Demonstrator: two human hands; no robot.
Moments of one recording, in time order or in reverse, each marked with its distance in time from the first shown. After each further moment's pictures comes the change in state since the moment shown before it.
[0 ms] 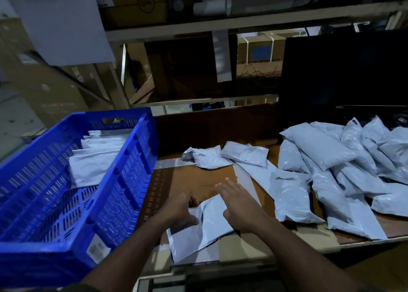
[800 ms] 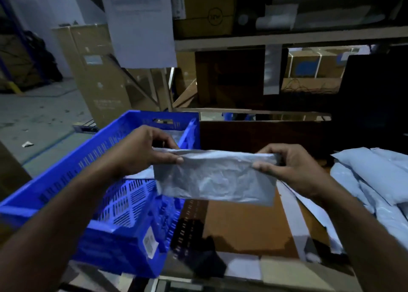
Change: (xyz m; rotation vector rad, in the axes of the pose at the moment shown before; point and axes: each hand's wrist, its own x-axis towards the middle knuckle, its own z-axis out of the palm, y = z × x) left_hand -0.120 -0.050 -0.219 -0.347 0.355 0.182; right_hand 0.010 -0.057 -0.156 0.830 0.241 -0.138
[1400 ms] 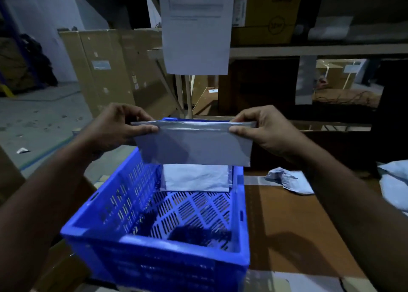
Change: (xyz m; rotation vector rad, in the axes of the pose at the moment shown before) left_hand 0.003 -0.165 -0.173 -0.256 0.212 0.074; right_hand 0.142 -0.125 0.148 -0.109 0.033 -0.162
